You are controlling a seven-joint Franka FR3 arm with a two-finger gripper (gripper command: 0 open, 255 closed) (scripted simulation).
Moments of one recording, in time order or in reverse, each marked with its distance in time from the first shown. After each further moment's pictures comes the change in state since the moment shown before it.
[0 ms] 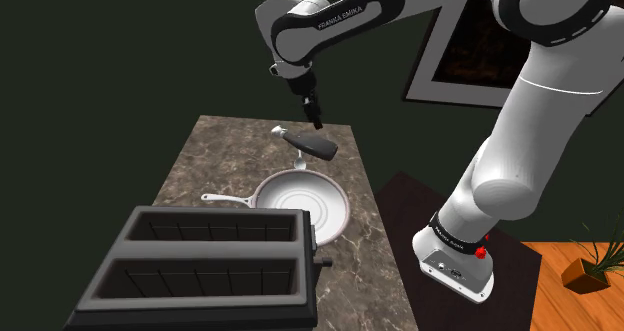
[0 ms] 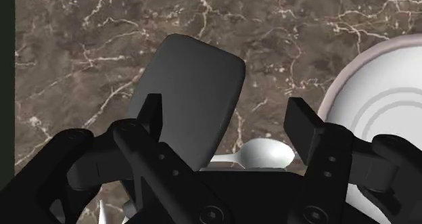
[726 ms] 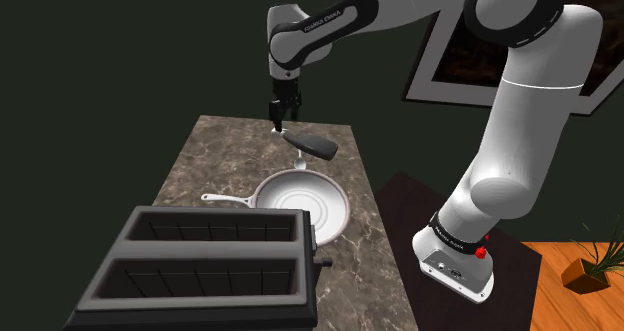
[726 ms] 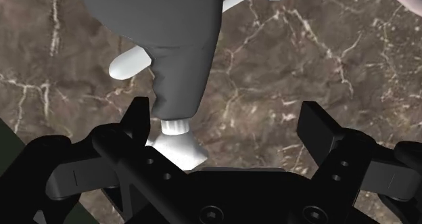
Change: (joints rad) arm -0.050 0.122 -0.040 0.026 0.262 0.404 0.321
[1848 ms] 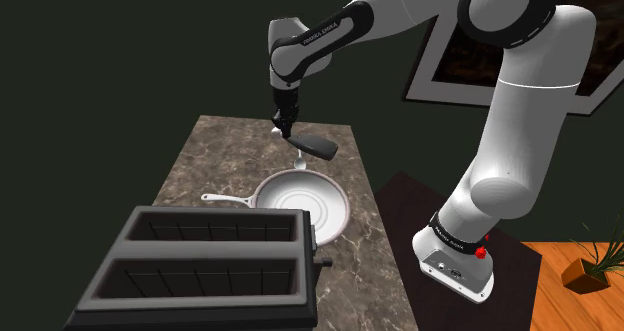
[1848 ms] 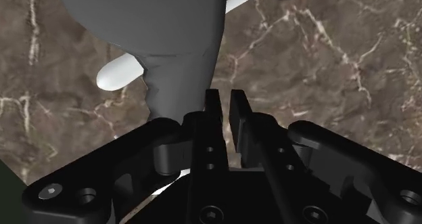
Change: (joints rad) arm 0.001 0.026 0.000 -0.044 0.003 0.076 0.005
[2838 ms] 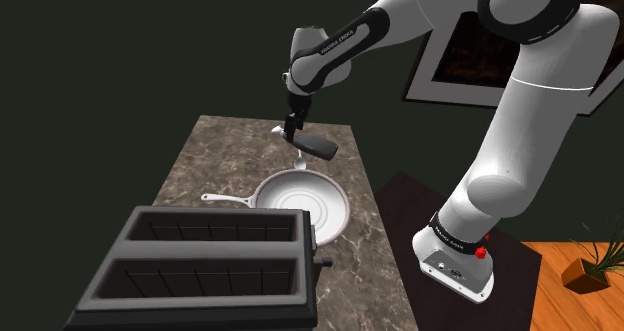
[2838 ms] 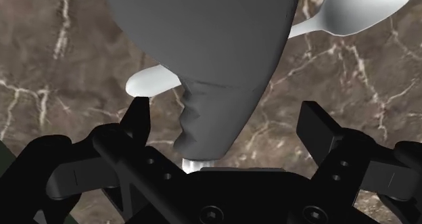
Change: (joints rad) arm -0.067 -0.090 0.005 -0.202 0.056 0.235 -0.267
